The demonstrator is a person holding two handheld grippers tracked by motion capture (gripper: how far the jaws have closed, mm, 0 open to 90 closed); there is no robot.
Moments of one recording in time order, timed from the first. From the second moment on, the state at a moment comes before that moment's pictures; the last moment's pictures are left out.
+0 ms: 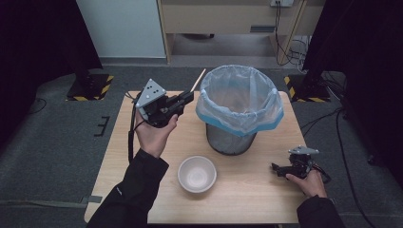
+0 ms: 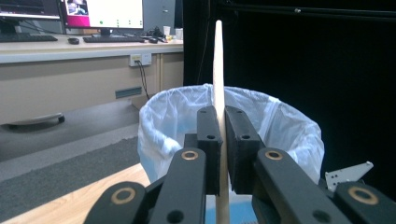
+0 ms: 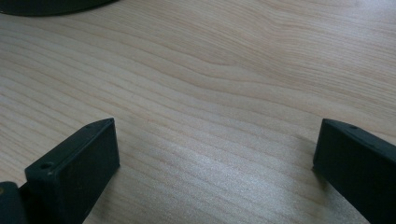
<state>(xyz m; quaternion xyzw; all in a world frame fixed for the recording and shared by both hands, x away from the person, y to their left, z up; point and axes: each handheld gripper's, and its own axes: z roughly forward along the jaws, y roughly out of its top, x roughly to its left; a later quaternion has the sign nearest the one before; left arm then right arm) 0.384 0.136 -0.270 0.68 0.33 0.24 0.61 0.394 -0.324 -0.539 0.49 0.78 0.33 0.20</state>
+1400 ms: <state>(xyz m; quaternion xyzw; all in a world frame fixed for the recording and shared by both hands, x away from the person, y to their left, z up) 0.433 0.059 -0.220 0.67 0.29 0.25 0.63 0.395 -0.324 -0.539 0.49 0.78 0.33 0.20</state>
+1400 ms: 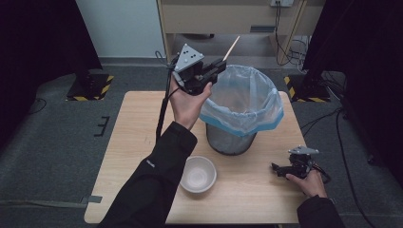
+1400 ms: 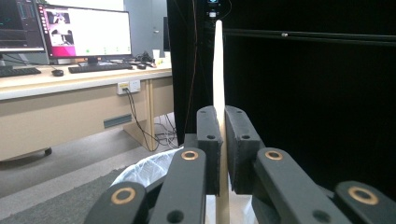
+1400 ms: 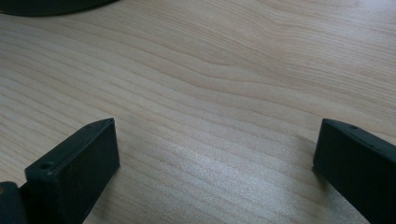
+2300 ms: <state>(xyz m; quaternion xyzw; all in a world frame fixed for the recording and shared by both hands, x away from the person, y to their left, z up) 0.472 0.010 -0.211 0.68 0.27 0.26 0.62 0.395 -0.324 -0.539 0.49 0.78 0.33 0.20</state>
